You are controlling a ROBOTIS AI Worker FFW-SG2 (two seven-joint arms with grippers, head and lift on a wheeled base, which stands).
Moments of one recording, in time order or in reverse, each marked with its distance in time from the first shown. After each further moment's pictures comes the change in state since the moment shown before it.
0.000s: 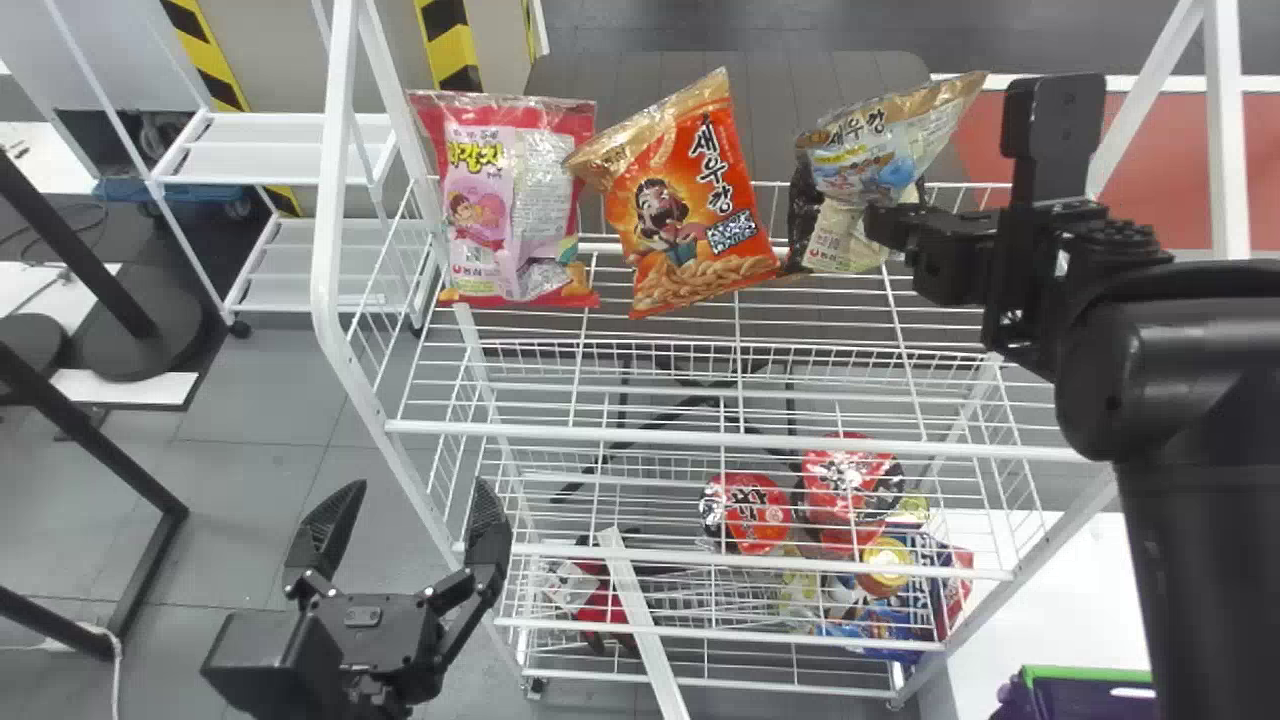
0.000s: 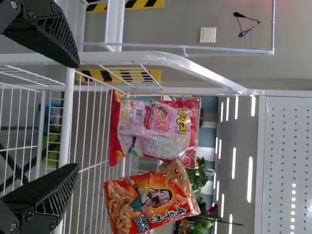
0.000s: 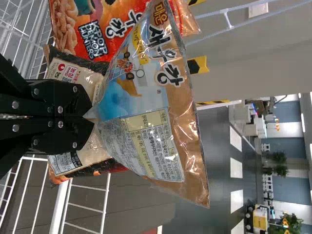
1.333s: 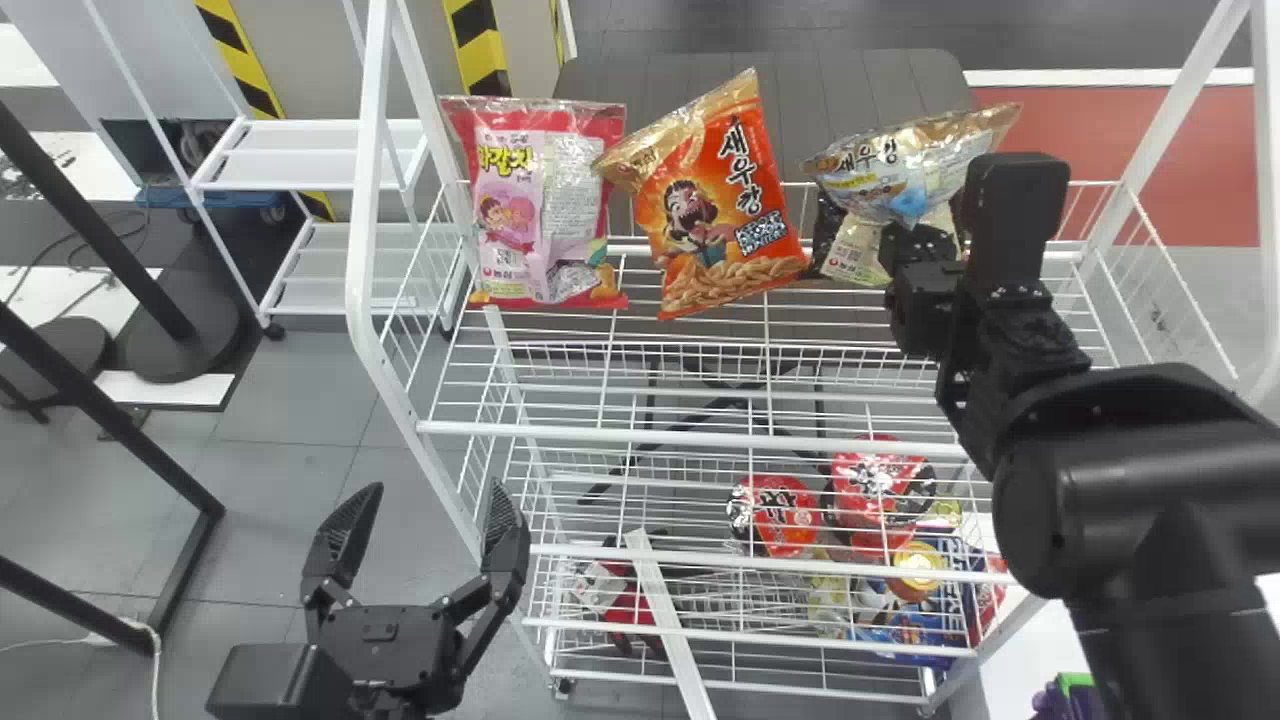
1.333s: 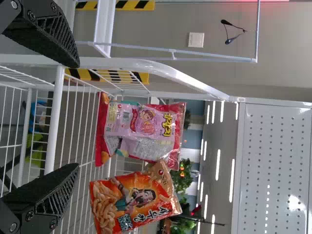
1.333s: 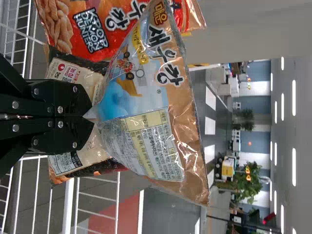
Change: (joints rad) left arm 0.027 0.002 0.000 0.017 0.008 -0.112 0.006; right arm 0.140 0.000 0.135 0.048 -0.118 -0.343 -0.419
